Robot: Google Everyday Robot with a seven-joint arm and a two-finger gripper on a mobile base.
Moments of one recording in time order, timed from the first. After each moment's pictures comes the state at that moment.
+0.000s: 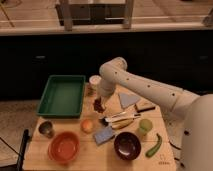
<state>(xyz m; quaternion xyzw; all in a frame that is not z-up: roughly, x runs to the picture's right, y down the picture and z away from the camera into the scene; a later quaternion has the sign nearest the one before) -0.022 0.068 0.795 -0.25 -0.21 -0.26 0.91</state>
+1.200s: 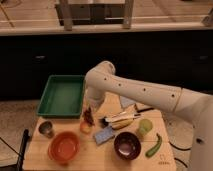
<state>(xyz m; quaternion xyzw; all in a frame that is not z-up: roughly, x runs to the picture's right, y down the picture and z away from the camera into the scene) -0.076 0.111 0.730 -0.26 -0.24 -0.34 0.87</state>
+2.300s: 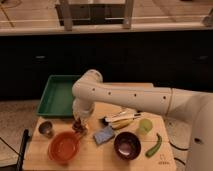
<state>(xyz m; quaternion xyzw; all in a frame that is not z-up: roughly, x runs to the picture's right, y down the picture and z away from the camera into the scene) -0.124 0.161 0.701 -0.26 -0.28 -0.39 0.84</state>
